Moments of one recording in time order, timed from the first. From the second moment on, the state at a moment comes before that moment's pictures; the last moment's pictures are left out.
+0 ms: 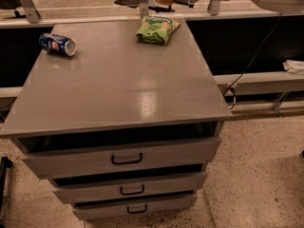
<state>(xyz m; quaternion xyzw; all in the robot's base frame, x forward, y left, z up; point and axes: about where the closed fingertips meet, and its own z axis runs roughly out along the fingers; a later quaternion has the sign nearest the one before) 0.649 -0.040 1.114 -0.49 0.53 0.29 0.63</state>
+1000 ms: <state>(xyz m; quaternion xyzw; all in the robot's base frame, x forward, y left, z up) 0.774 -0.112 1.032 -0.40 0.59 0.18 0.68</state>
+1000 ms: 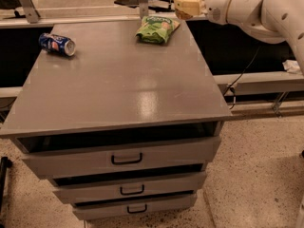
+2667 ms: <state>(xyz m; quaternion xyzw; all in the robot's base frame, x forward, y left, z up) 0.846 -0.116 0.916 -0.30 0.68 0.20 0.64</state>
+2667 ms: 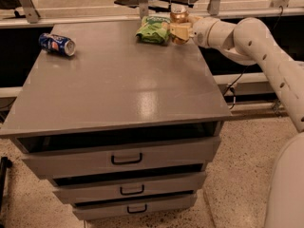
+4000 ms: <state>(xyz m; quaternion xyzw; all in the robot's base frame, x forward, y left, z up) 0.870 -0.106 0.898 -0.26 0.68 0.22 0.65</state>
